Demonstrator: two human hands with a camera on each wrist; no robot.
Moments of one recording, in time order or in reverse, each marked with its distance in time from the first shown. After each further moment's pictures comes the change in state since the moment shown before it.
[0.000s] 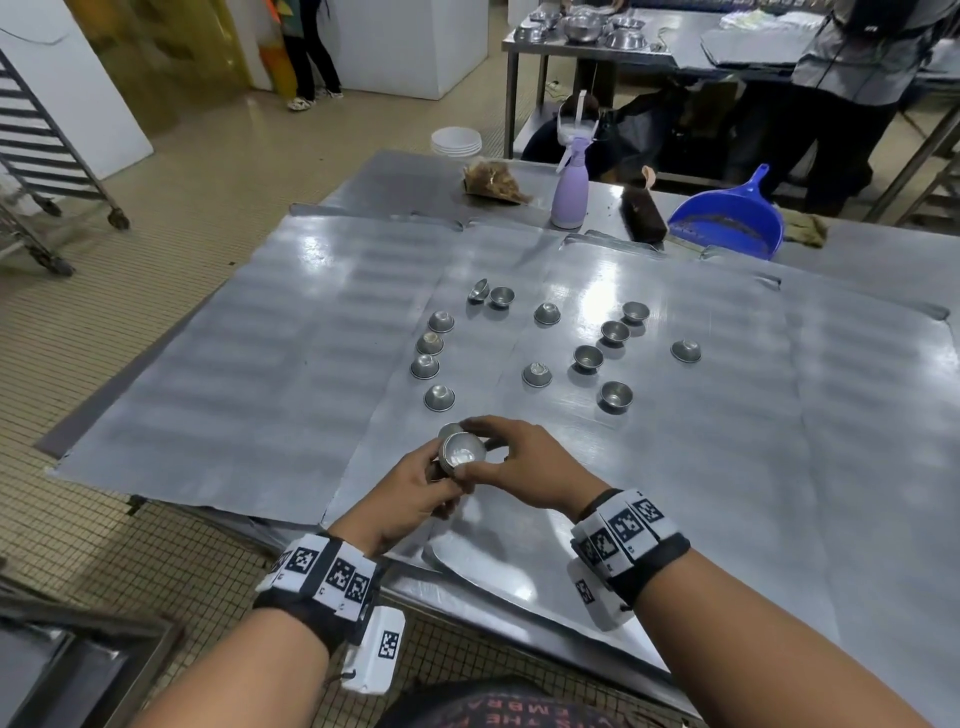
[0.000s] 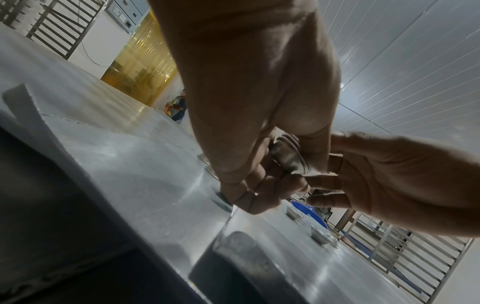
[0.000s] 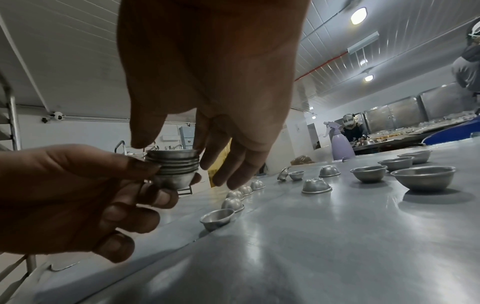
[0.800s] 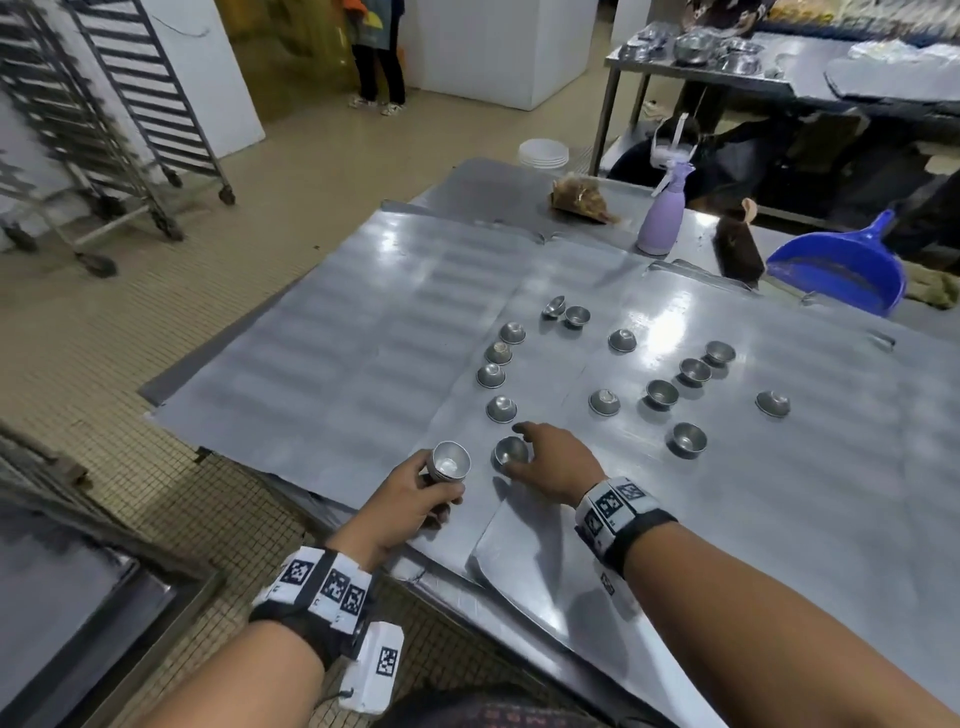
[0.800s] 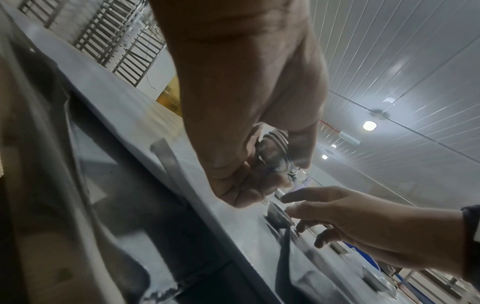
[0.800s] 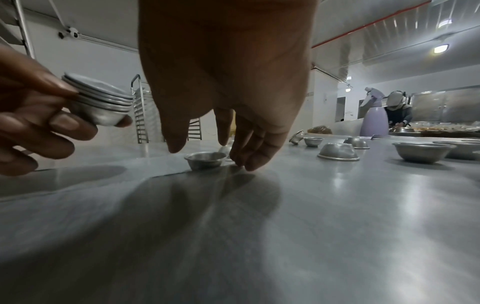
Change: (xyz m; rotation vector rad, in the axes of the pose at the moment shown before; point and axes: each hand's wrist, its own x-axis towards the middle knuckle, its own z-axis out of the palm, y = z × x) left_hand -0.023 -0.026 -0.050 -0.155 0.325 -0.097; right_hand 0.078 0.025 0.029 -0.493 -0.133 0.123
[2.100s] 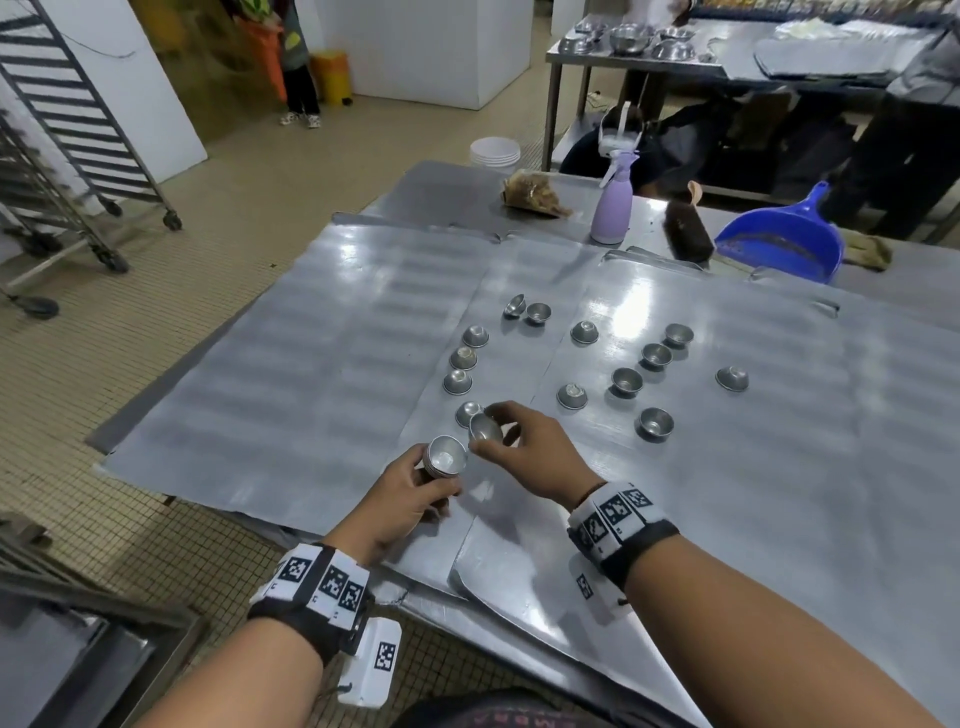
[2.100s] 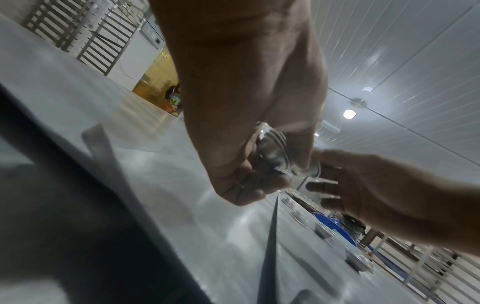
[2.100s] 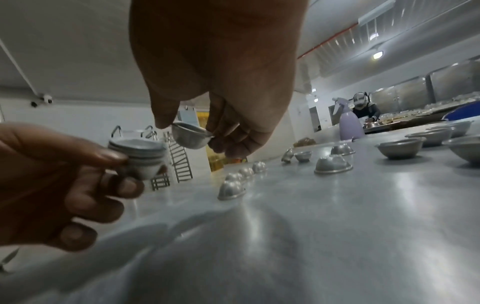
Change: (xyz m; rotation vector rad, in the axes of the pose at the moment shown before) left_hand 0.022 0.020 0.022 0.100 -0.065 0.023; right_hand -0.026 -0.007 -0.019 0.516 0.267 -0.080
